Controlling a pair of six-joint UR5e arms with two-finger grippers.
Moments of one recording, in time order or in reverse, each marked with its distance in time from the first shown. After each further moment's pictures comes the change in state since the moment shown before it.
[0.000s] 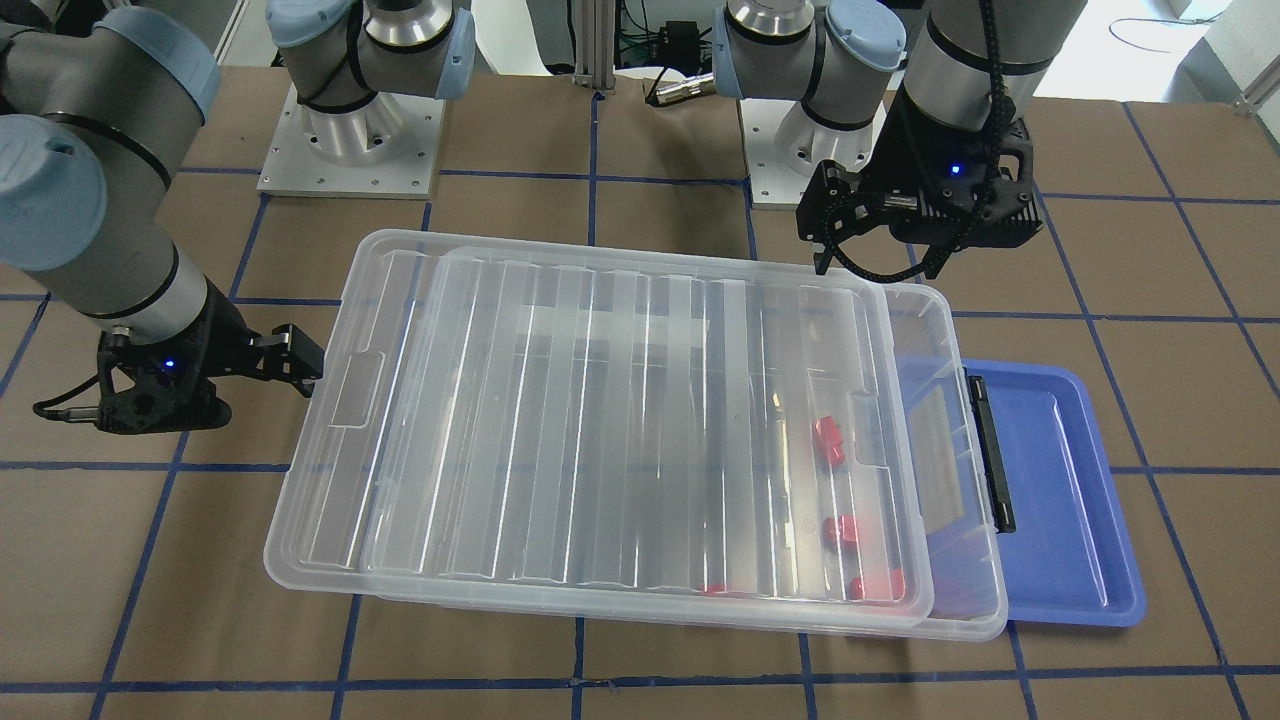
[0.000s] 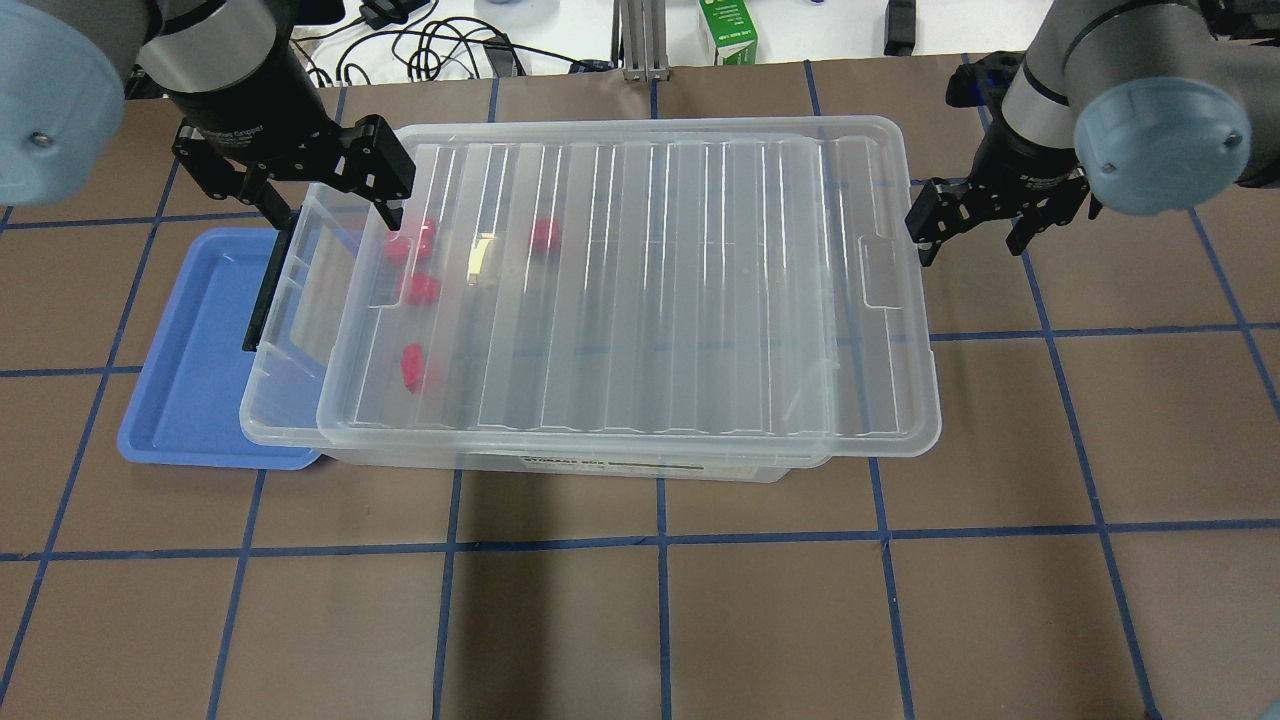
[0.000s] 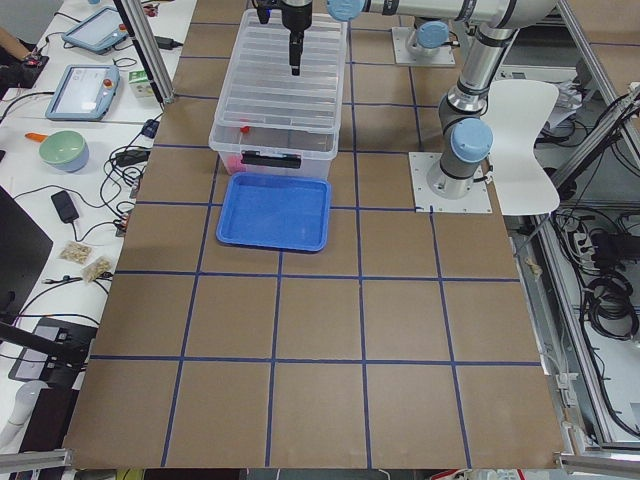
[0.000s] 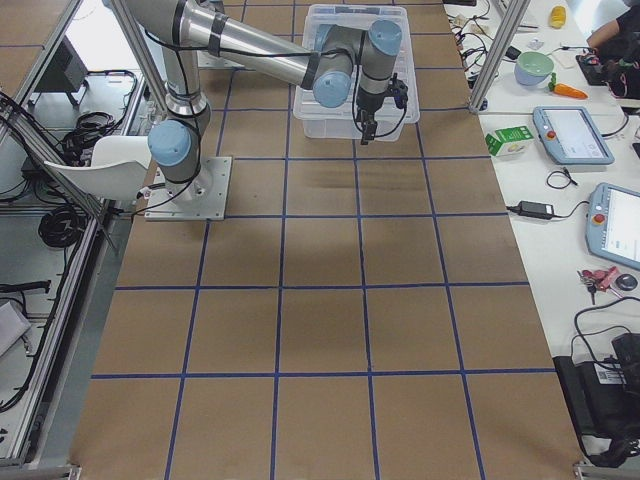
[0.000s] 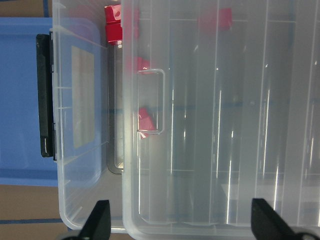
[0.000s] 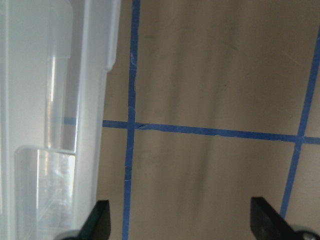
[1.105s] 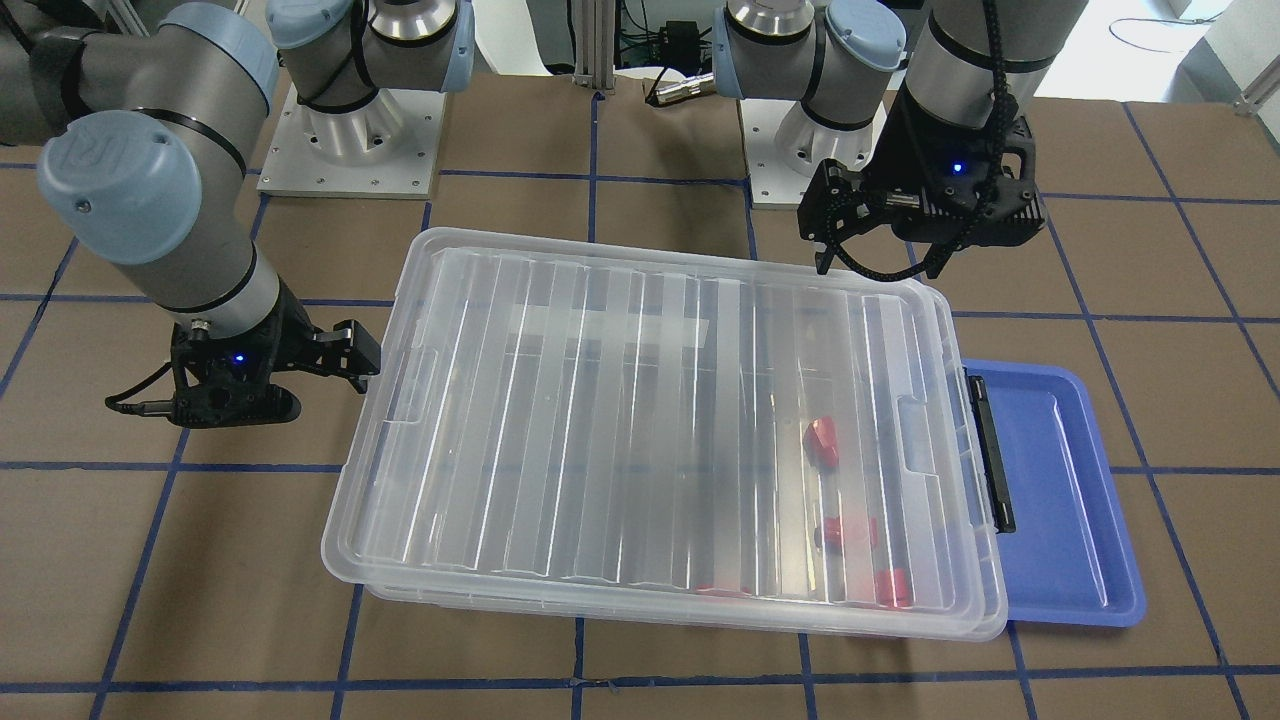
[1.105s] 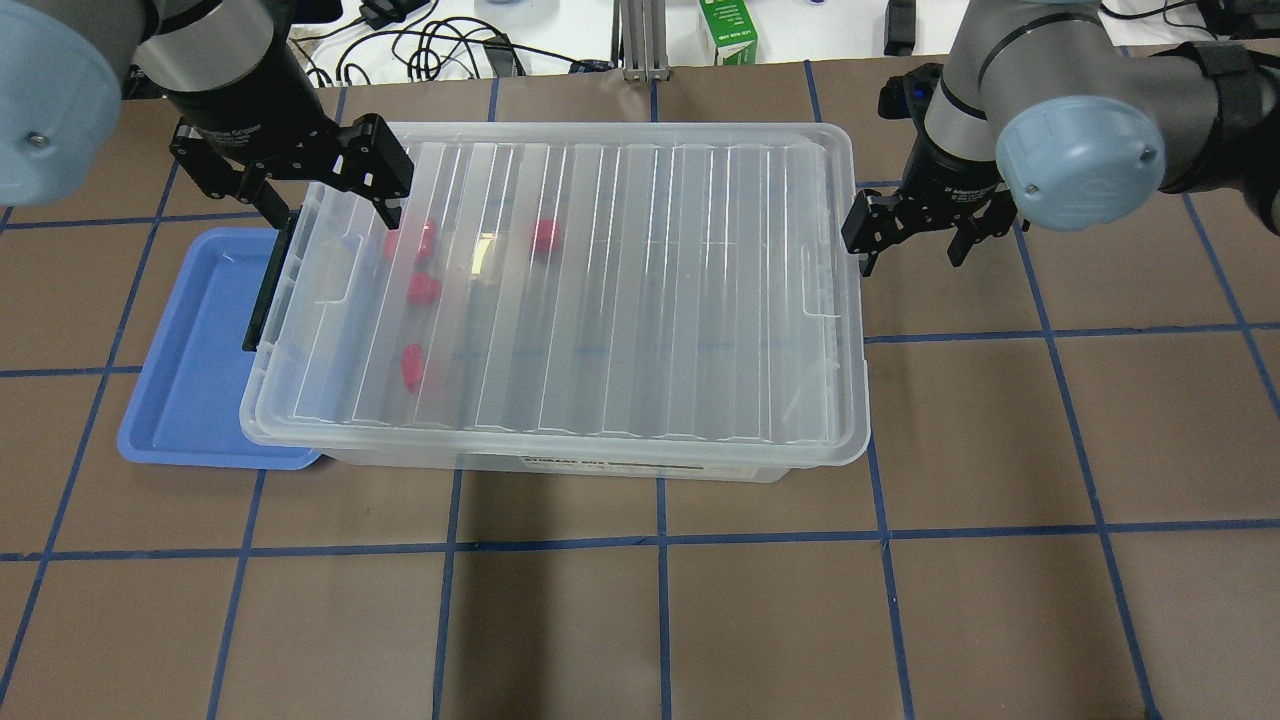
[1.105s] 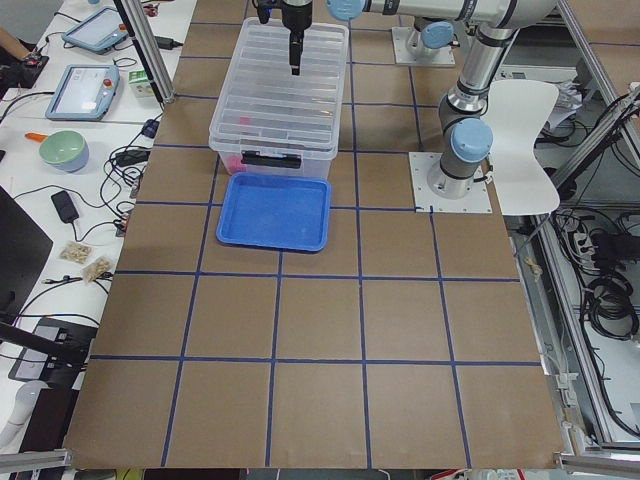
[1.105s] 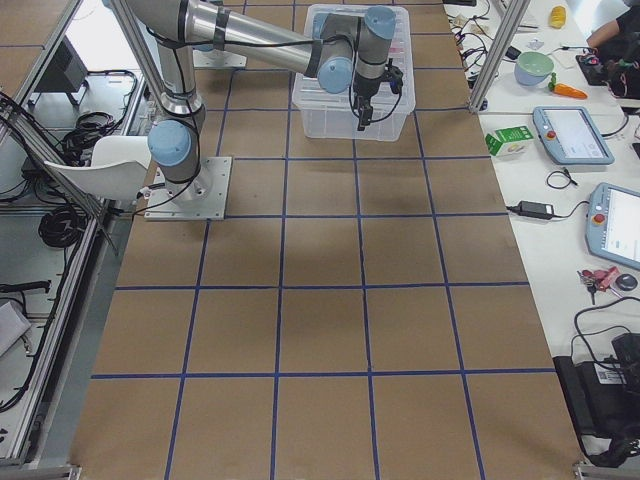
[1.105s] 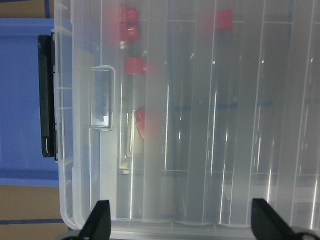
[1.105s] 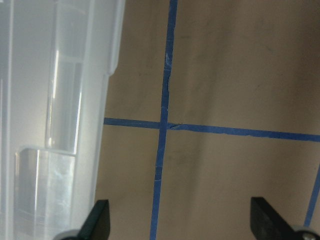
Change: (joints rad) left arm 0.001 0.001 0.000 0.001 0.000 0.000; right arm 0.078 0.001 -0.012 -0.001 -0.004 0.072
